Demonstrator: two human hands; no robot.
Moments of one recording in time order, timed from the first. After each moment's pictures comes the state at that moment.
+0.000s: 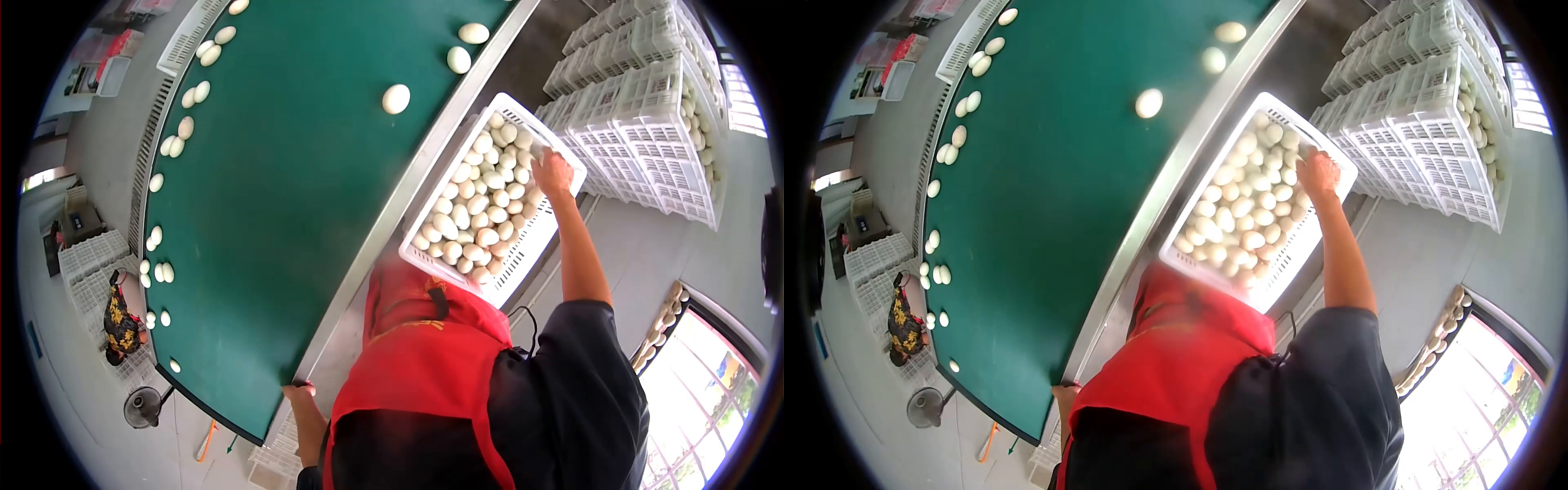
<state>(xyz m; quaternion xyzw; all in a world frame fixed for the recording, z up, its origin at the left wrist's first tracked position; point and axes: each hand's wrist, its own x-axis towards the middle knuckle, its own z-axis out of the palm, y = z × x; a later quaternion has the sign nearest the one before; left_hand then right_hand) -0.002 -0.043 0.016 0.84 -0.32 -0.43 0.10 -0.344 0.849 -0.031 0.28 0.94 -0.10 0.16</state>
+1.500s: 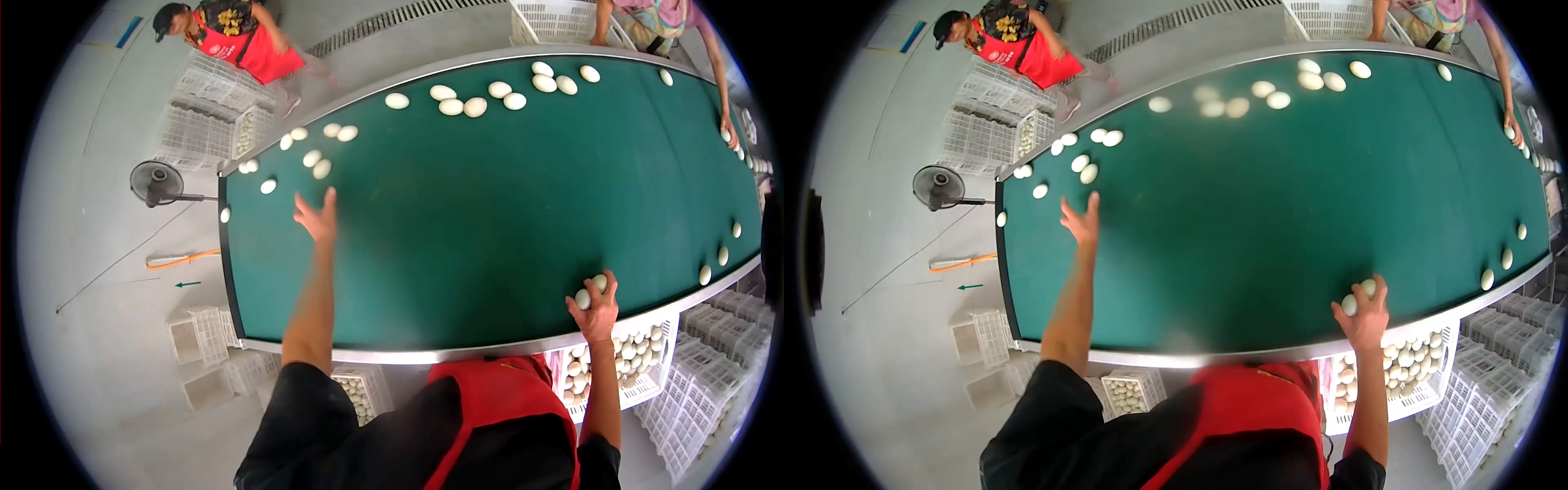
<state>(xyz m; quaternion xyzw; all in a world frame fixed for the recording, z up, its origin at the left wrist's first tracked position) -0.214 -0.211 0.068 0.50 -0.79 -0.11 0.33 -0.393 0.433 0.084 -0.25 0.93 -0.27 0.01</state>
